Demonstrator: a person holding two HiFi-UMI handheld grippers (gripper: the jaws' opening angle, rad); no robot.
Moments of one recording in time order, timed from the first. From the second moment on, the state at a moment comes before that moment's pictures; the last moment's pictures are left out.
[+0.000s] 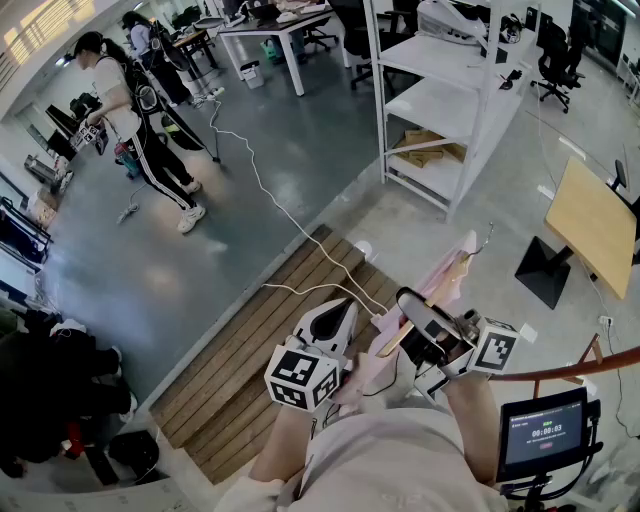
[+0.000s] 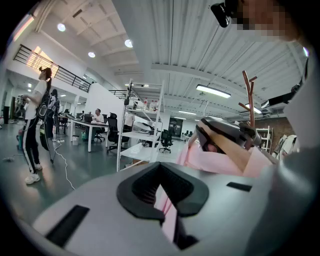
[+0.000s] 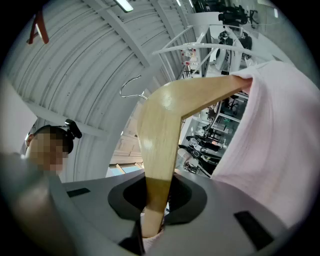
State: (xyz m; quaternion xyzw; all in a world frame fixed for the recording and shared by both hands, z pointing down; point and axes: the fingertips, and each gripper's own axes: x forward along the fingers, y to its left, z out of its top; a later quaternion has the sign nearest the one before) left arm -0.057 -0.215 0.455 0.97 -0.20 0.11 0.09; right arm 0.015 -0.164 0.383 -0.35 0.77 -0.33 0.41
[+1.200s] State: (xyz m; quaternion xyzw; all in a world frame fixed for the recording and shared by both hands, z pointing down) left arm 0.127 -0.203 0.392 0.99 -0.06 0.10 0.02; right arm 0.176 -0.158 0.337 -0.43 0.77 -0.24 0.42
